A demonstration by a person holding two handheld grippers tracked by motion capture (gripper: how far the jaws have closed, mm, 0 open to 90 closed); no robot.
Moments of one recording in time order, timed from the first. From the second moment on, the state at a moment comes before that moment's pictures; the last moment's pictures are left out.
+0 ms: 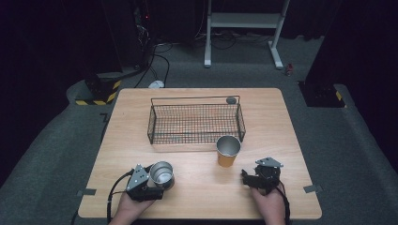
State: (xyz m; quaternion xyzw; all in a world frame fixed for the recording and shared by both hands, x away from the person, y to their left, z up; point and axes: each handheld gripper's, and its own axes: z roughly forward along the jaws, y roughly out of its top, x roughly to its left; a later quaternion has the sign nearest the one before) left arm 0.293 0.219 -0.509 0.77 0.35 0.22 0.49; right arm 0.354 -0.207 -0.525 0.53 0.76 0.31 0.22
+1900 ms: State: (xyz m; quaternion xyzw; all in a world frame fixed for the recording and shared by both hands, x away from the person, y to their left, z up) left arm 0.282 0.236 -0.498 0.72 0.38 0.27 0.51; right arm 0.353 -0.207 -0.525 0.53 0.76 0.31 0.22
